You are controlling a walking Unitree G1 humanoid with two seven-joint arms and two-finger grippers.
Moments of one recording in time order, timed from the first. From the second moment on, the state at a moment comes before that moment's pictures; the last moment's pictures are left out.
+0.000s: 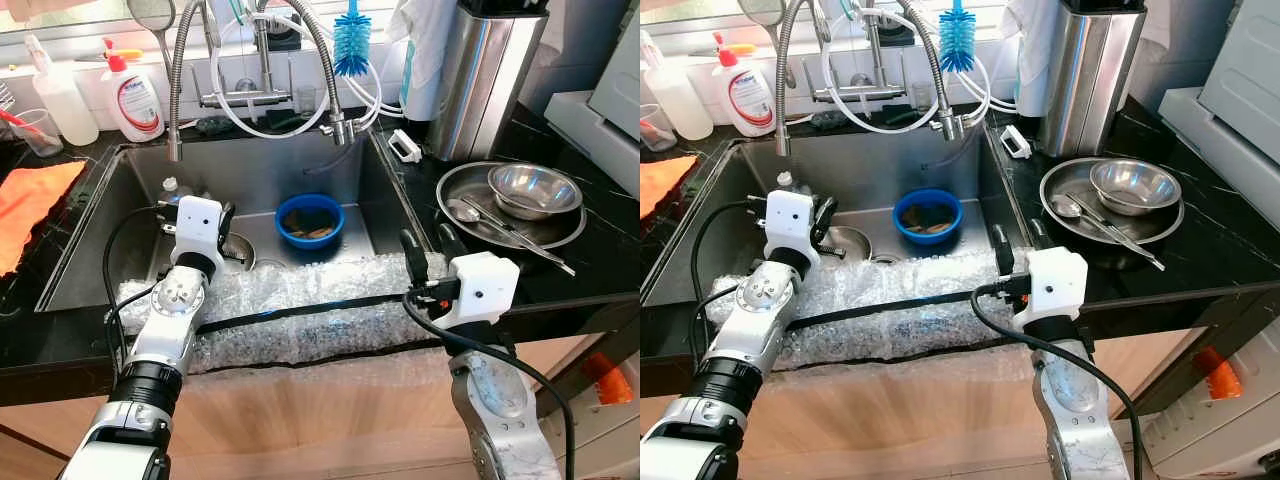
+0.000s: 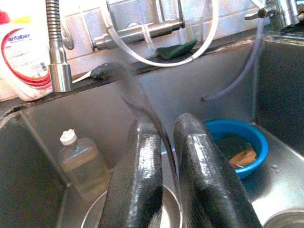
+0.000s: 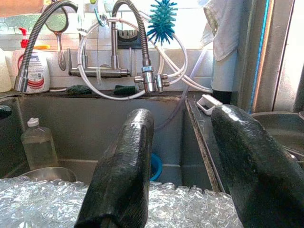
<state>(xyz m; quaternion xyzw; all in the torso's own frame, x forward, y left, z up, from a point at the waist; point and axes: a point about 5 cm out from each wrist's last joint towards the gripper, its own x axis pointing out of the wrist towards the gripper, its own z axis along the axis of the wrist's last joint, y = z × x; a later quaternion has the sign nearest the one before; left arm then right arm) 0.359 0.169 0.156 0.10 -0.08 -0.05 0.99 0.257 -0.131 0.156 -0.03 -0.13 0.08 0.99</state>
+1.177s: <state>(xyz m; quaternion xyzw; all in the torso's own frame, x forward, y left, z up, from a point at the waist) 0.293 0.208 0.207 0.15 -0.24 0.02 0.96 0.256 -0.161 0.163 -0.04 -0.14 -0.01 0.99</state>
